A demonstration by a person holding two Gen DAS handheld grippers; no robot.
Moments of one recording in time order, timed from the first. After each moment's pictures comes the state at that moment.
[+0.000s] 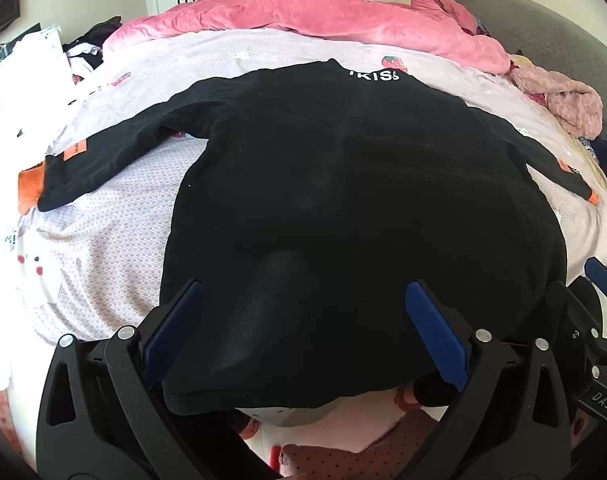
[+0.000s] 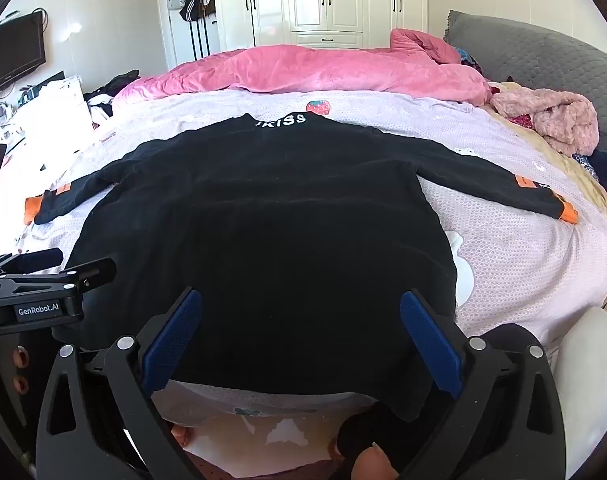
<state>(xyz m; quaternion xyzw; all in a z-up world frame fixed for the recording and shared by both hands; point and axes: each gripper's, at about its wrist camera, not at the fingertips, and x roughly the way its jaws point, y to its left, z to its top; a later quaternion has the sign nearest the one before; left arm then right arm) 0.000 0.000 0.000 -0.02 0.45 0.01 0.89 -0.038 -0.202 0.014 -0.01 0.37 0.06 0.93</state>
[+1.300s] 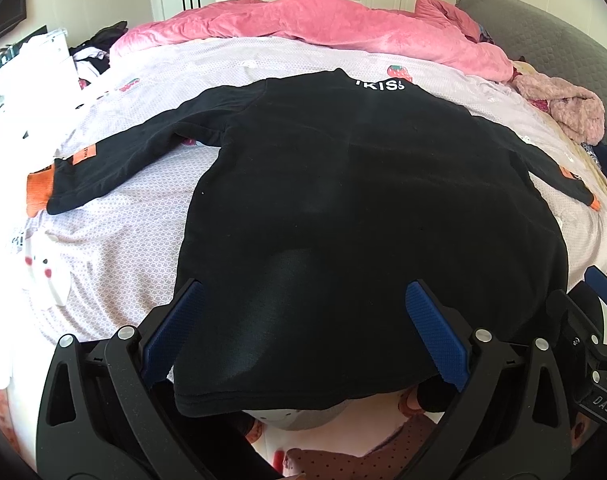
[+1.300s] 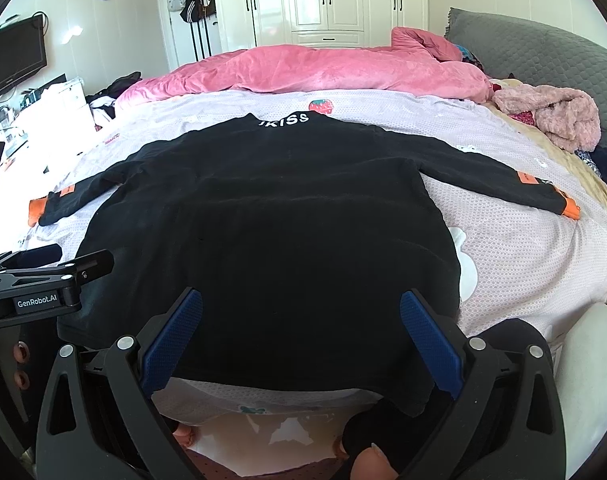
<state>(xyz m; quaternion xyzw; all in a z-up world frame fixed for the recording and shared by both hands) -0.006 0.006 0.007 -0.02 0.44 0.01 0.90 -0.041 -0.200 0.016 0.00 0.37 0.07 0.93</state>
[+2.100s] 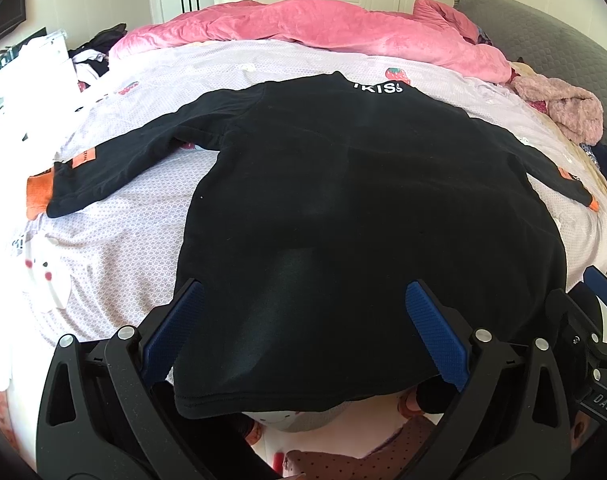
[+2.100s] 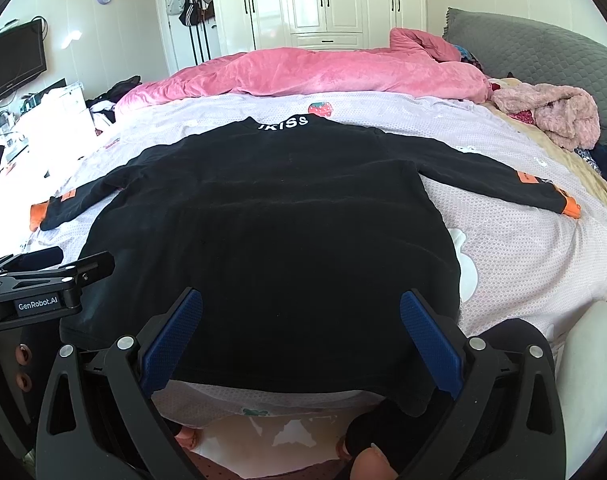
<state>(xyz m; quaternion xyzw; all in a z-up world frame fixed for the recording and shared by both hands) -0.004 0.005 0.009 -0.02 0.44 0.01 0.90 -0.041 -0.202 0.017 0.00 0.37 0.06 0.93</state>
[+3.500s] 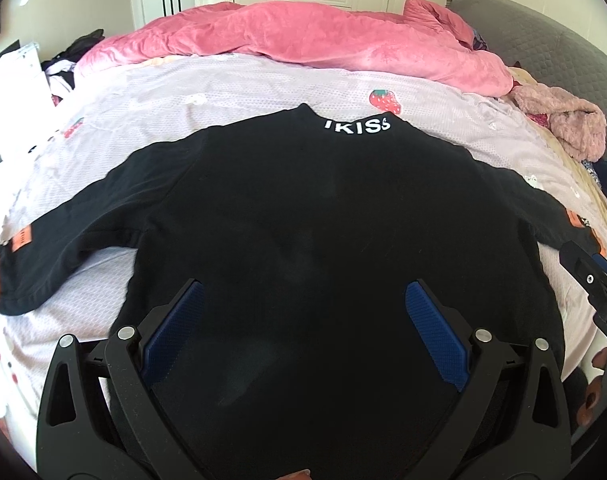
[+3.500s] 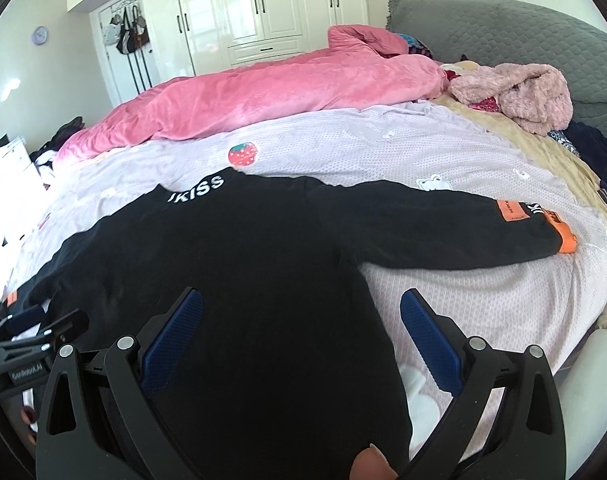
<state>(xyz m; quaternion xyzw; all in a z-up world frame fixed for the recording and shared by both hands) 0.126 -0.036 0.018 -0.02 0.44 -0.02 0.90 0.099 -0.265 0.039 0.06 0.36 -0.03 0.93</state>
